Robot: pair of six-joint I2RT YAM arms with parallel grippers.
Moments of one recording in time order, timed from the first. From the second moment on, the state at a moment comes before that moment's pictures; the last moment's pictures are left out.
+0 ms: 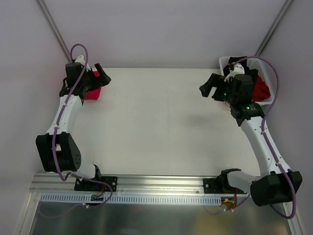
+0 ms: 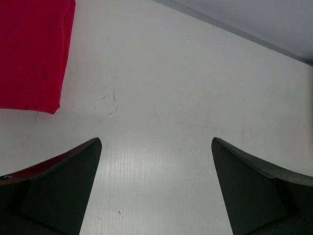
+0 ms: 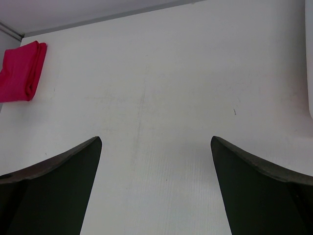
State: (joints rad) left arm 0.10 1.47 1.26 -0.28 0.25 -0.38; right arm 0.17 1.16 1.14 -0.37 -0.14 0.35
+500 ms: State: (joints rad) left arm 0.08 1.45 1.19 -0.27 0.23 -0.50; right arm 0.17 1.22 1.13 -0.21 -0.19 0.35
